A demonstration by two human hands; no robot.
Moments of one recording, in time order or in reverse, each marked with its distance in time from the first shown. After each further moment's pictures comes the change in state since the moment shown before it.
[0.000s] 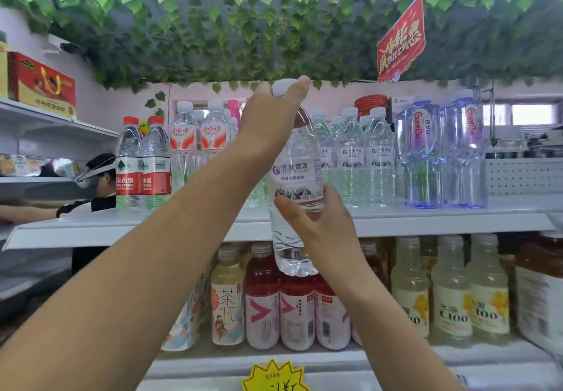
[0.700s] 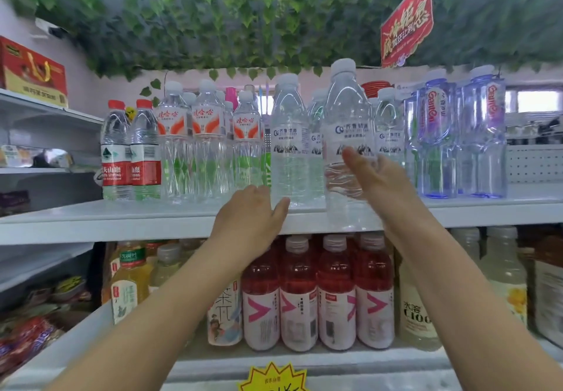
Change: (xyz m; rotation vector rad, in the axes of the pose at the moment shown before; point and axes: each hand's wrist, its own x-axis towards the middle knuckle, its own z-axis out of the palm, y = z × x) left_hand -0.045 -0.133 0.002 0.916 -0.278 0.018; right_hand 0.068 0.032 -0.056 -0.078 0.136 0.109
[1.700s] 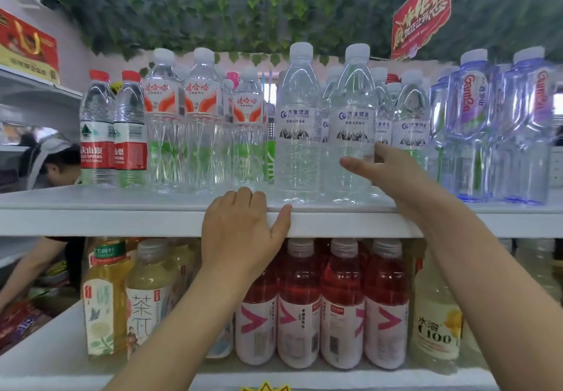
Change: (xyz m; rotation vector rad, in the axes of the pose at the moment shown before) left_hand 0.008 -0.027 0.057 0.258 0.437 0.045; right_hand 0.073 0.045 0.005 -0.183 -0.179 0.028
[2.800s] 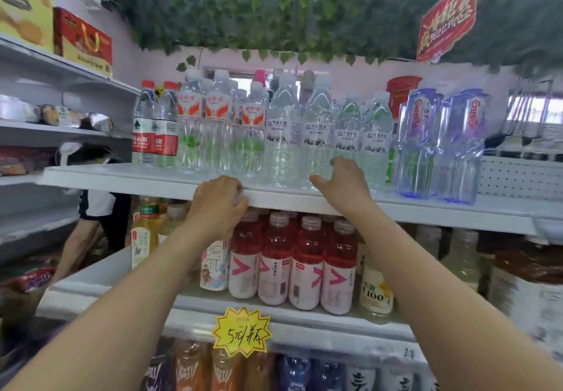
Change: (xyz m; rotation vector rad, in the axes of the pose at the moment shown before) left_hand -0.012 0.004 -0.079 -0.096 -0.414 -0.175; right_hand -0.062 -0.028 -0.012 -0.508 -0.031 -0.098
